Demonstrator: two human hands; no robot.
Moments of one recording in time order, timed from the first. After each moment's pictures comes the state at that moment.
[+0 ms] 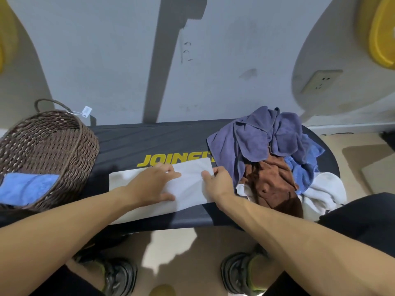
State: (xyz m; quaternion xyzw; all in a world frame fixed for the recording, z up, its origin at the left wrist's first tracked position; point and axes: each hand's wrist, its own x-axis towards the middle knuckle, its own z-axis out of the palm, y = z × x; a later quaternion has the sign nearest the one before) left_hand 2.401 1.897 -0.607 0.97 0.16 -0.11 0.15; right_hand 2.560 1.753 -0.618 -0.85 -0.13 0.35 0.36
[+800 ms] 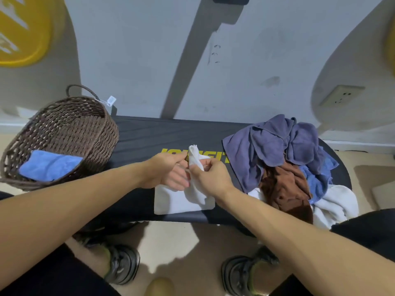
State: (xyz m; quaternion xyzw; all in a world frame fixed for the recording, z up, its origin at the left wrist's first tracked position) left_hand 2.403 1.899 -0.561 0.55 0.42 -0.10 0.71; right_hand 2.522 1.775 -0.566 -0.77 -0.23 0.41 0.43
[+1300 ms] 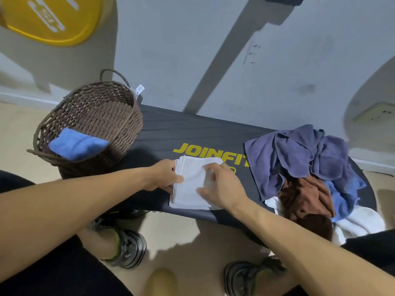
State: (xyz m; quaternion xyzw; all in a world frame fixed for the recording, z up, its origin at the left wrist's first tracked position) left_hand 2.353 1.897 -0.586 0.60 0.49 -0.11 0.63; right_hand 2.512 1.774 -0.586 -0.80 -0.51 0.29 0.14
